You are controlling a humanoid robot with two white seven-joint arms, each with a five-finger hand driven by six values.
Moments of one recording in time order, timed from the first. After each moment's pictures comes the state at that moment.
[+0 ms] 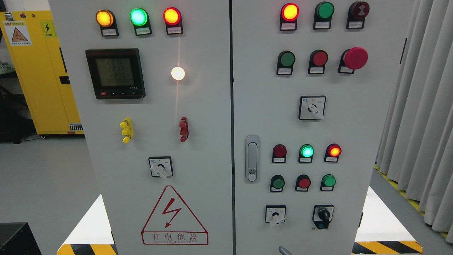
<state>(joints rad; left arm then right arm) 0.06 -0.10 -0.05 -0.10 0.07 -0.13 -0.05 0.16 0.05 0.18 -1.87 0.76 -0.34 -0.16</state>
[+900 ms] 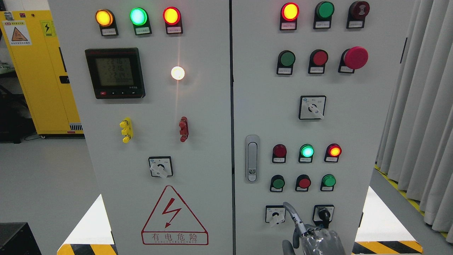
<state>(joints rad) 0.06 -0.10 -0.05 -0.10 0.07 -0.13 -0.05 -0.11 0.04 0.04 -1.80 1.22 -0.29 -0.19</state>
